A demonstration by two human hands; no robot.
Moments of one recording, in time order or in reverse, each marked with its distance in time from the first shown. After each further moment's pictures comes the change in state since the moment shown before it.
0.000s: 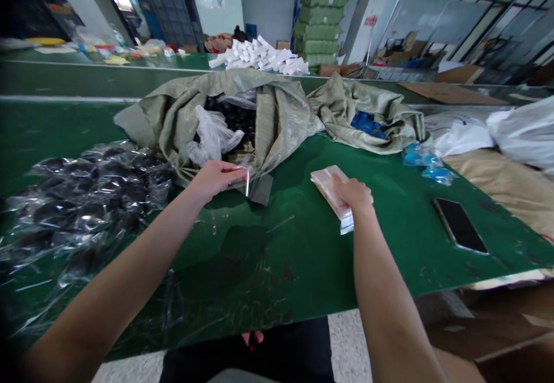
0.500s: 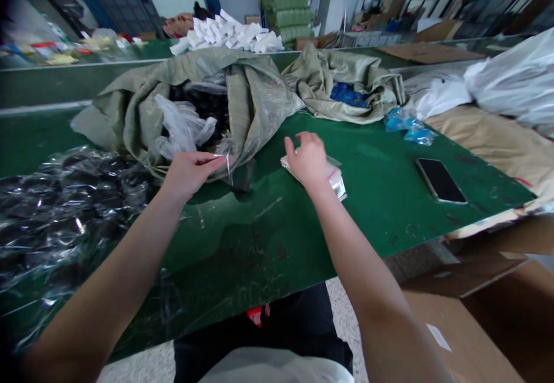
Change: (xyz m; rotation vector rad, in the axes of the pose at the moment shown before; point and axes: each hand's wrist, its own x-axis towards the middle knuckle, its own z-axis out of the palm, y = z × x) left_hand -0.016 0.013 0.010 0.148 0.098 0.183; right_hand -0.086 -0.085 -0.025 0.517 0.366 -0.413
